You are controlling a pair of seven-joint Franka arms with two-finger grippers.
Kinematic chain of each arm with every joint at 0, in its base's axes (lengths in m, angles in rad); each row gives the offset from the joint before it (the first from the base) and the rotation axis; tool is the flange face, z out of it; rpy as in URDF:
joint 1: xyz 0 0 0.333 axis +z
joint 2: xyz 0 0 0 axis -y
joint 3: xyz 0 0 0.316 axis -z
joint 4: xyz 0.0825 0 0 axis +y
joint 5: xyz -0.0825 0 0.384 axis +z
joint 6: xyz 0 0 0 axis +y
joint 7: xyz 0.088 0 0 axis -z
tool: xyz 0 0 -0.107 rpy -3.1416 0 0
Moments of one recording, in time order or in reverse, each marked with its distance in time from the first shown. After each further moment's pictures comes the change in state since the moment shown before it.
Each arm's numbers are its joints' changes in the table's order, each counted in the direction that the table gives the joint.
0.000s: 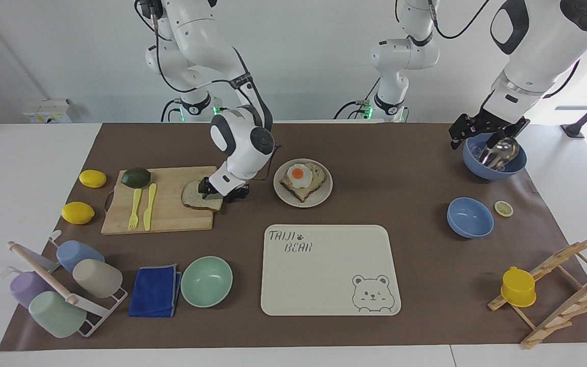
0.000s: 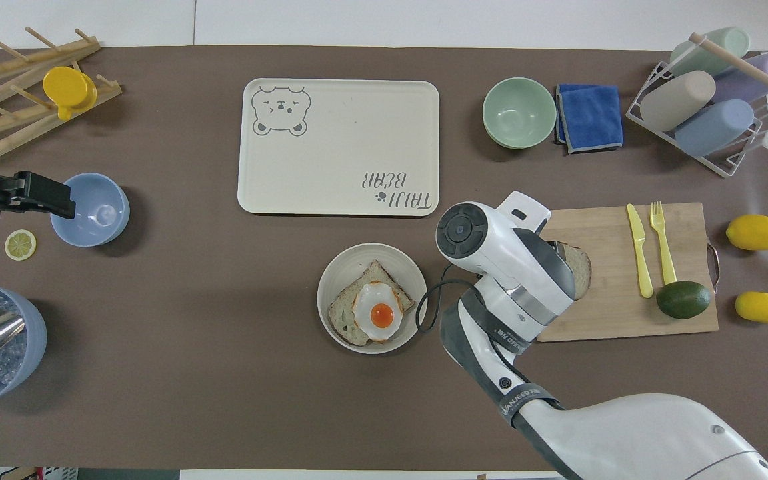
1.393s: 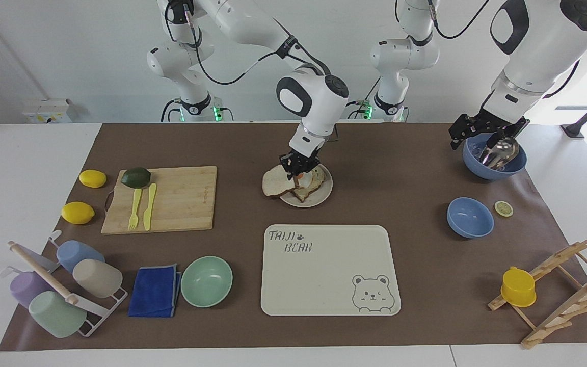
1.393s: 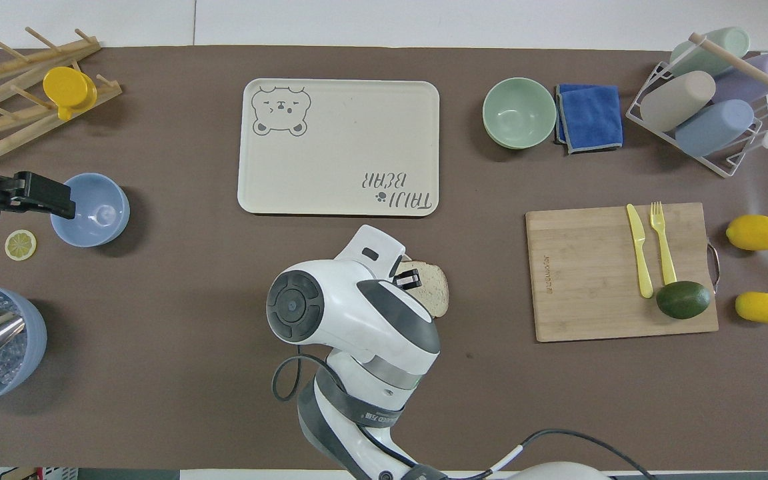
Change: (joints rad) left arm 0.000 0.000 0.000 0.000 0.000 0.000 0.000; right arm 0.196 -0.055 -0.151 -0.287 0.148 0.062 0.096
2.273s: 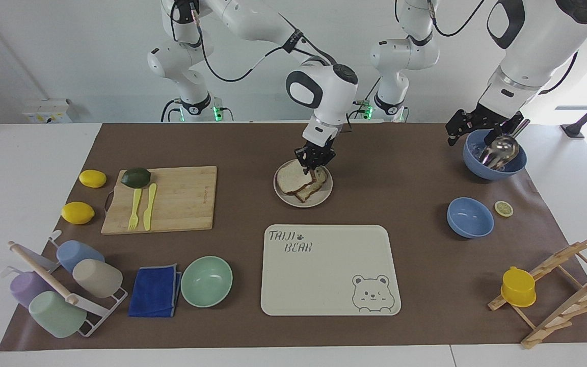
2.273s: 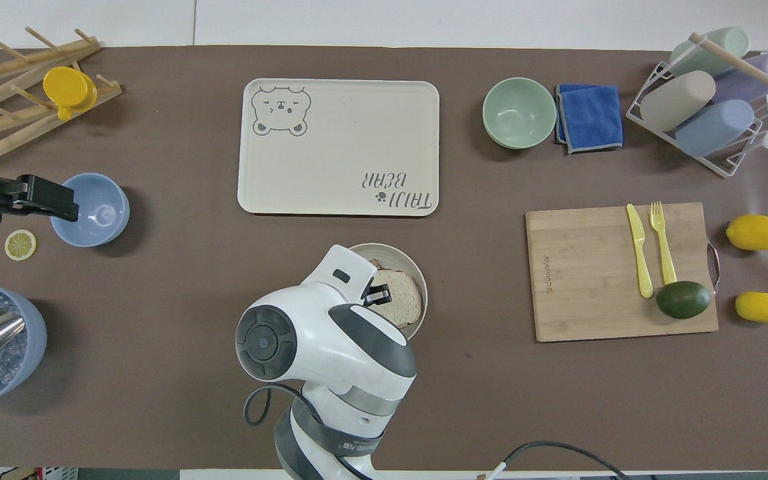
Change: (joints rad) left arm -0.001 0.015 0.016 0.000 0.000 0.008 0.000; right arm 0.054 0.001 -0.013 -0.011 0.008 -0.060 0.067
